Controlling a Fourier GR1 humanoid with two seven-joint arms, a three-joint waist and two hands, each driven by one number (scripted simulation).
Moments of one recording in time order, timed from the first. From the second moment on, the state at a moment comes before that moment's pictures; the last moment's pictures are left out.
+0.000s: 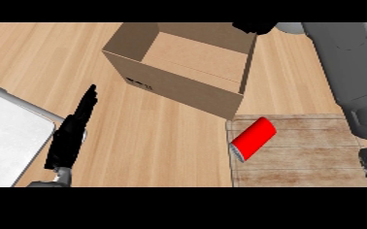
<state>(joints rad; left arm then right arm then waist) 0.00 0.25 -0.13 -1.57 -0.08 0.14 0.09 -1.24 -0.34 -0.05 -0.72 0.54 0.45 -0.40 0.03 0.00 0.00</state>
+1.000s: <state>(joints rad) -0.02 0.24 -0.14 -1.57 -0.09 0.12 0.11 -1.39 -0.05 0.02 -0.35 0.68 0.23 -0.24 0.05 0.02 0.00</state>
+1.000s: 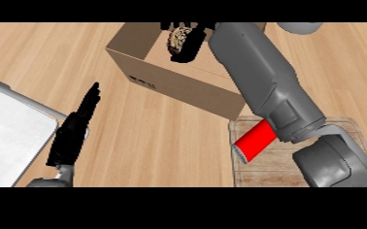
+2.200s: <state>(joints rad) -0.03 0.23 -0.14 -1.58 -0.11 0.14 0.12 -1.40 -0.20 -0.41 -0.24 0.29 0.11 -0.26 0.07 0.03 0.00</state>
